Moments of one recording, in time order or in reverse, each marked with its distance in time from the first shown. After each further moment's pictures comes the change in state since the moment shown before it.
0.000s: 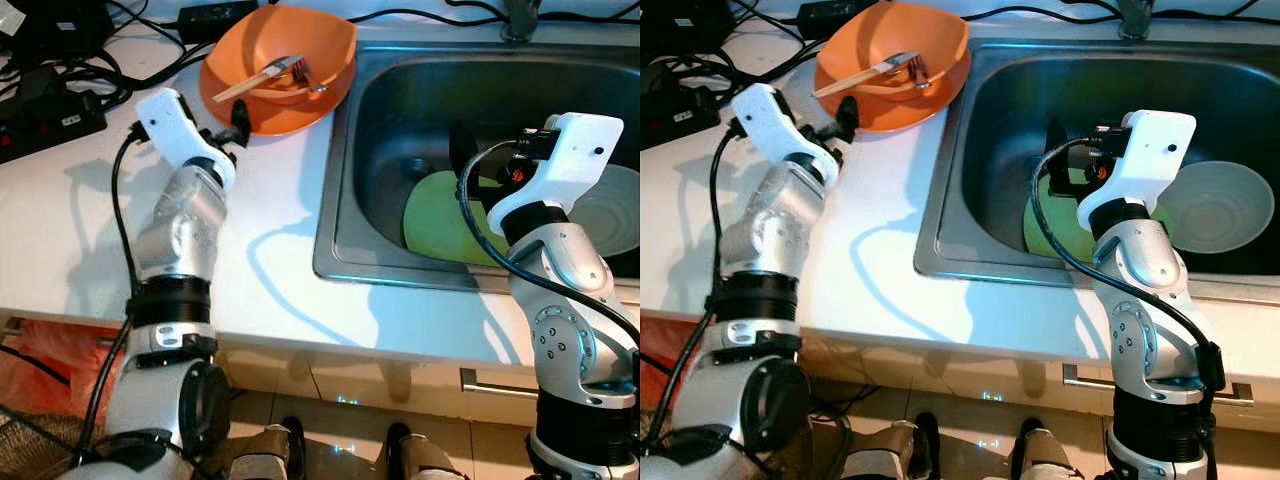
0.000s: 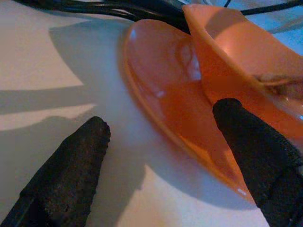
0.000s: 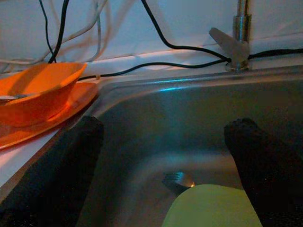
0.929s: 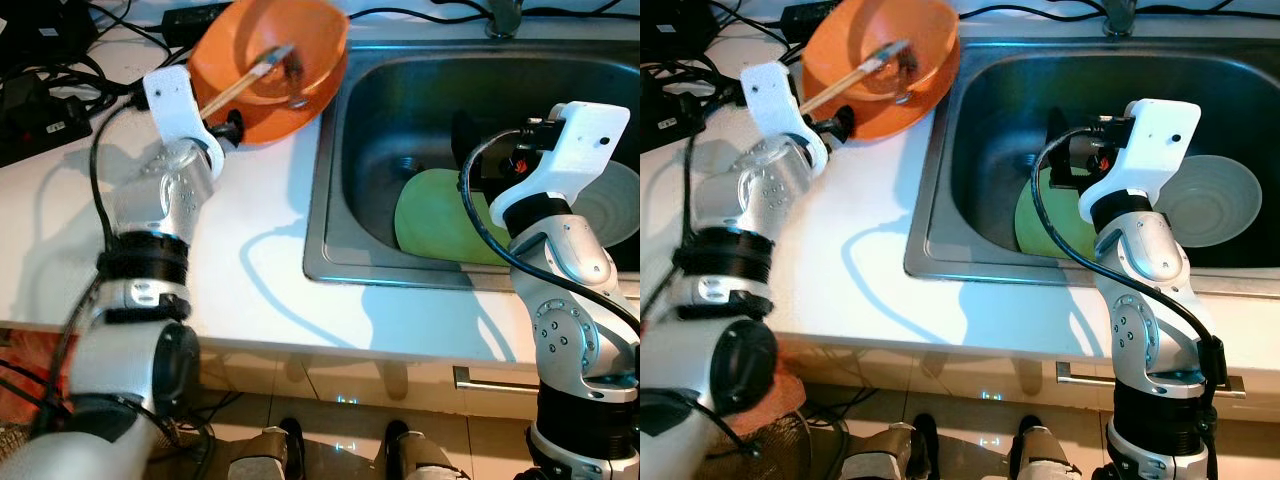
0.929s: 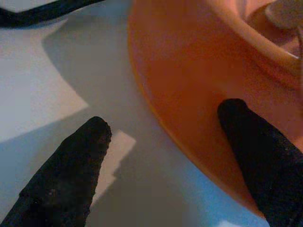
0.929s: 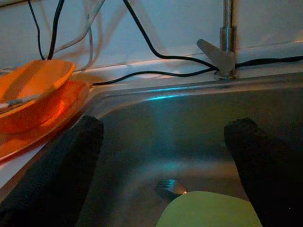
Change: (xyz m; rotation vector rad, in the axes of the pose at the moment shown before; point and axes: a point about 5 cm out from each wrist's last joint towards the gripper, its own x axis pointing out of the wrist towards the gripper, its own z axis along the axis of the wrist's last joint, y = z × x) left arm 0.016 0.003 0.021 0.388 0.200 0.129; right arm 0.003 0.002 0.006 0.000 -0.023 0.007
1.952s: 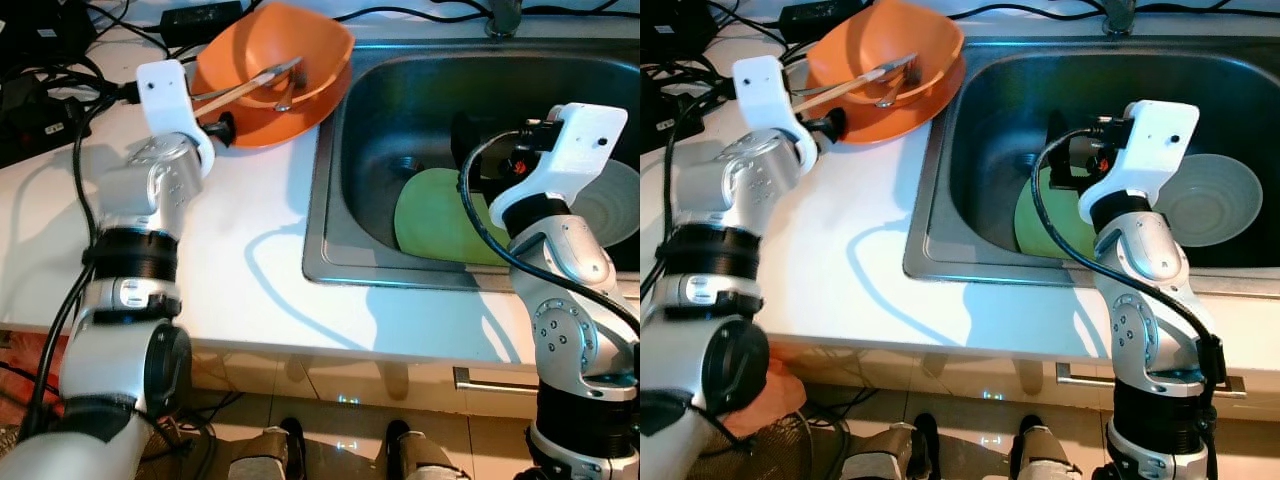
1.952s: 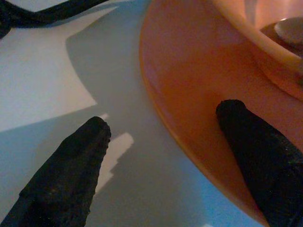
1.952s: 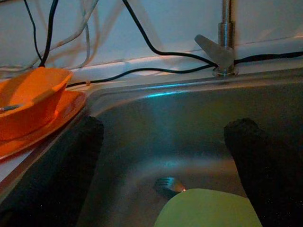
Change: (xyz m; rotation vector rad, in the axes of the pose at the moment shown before) left arm -0.010 0.010 0.003 -0.016 0.007 0.021; right arm 0.001 -0.001 -0.002 0.001 0.008 -0.004
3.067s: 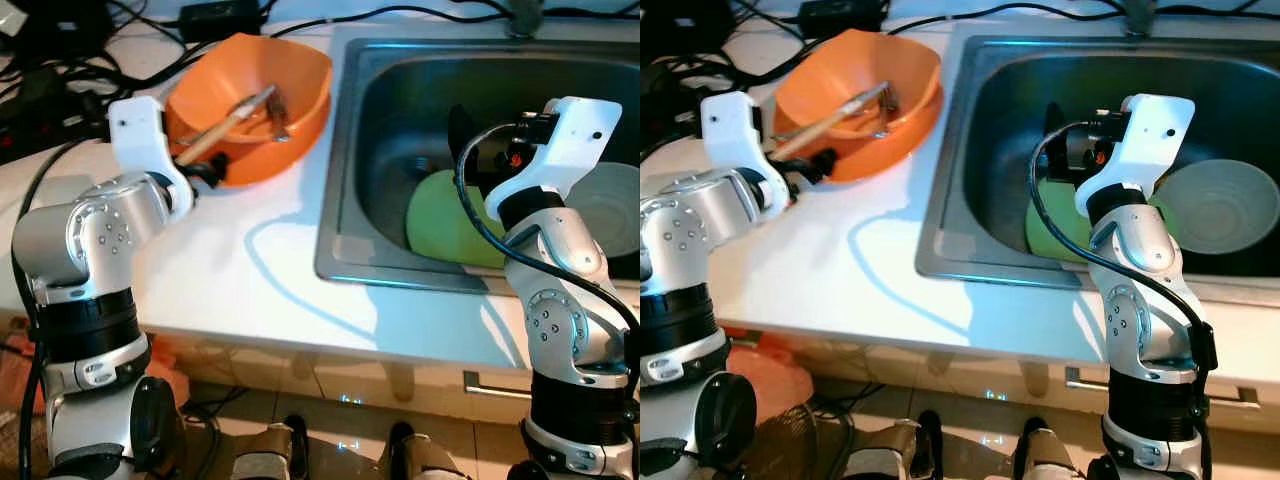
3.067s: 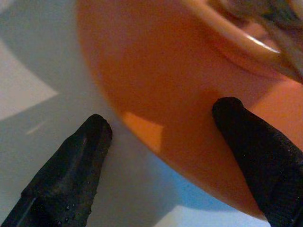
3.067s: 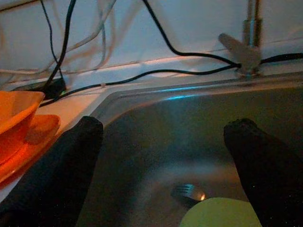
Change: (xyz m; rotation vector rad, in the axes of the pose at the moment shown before) left arm -0.060 0.012 -0.016 -0.010 0.169 -0.174; right arm 0.008 0.002 -0.002 0.019 -0.015 0.004
